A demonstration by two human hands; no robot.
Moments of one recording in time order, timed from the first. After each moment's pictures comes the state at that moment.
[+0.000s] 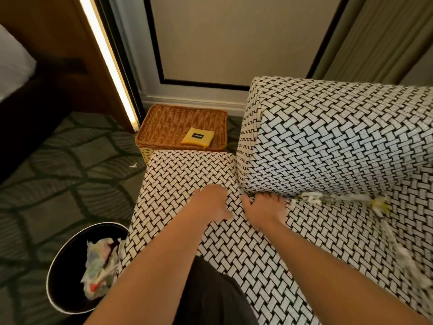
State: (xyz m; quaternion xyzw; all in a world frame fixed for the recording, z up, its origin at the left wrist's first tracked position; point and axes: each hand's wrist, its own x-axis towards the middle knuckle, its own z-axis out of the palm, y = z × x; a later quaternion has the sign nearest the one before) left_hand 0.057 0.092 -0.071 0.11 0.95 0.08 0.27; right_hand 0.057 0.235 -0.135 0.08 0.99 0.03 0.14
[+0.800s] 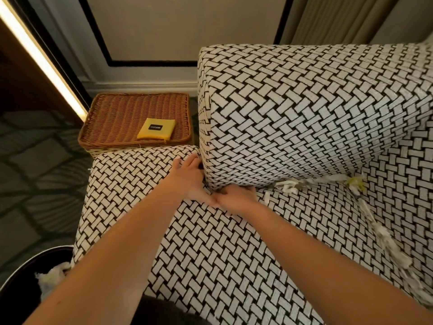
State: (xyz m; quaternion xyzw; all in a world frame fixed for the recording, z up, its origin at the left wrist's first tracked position) left_hand -0.027 0.125 -0.110 0.22 0.94 -0.04 0.25; right_hand 0.021 0.258 -0.138 0.06 0.94 -0.21 0.24
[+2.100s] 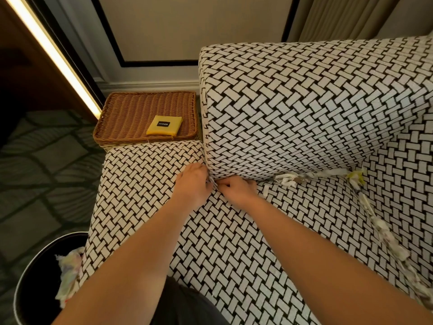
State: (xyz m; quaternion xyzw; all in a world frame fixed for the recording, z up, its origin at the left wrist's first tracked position) left_hand 0.016 0.133 -0.120 0.10 0.97 0.17 0.10; right_hand 0.033 0.263 -0.132 0.05 0.93 -0.32 0.19
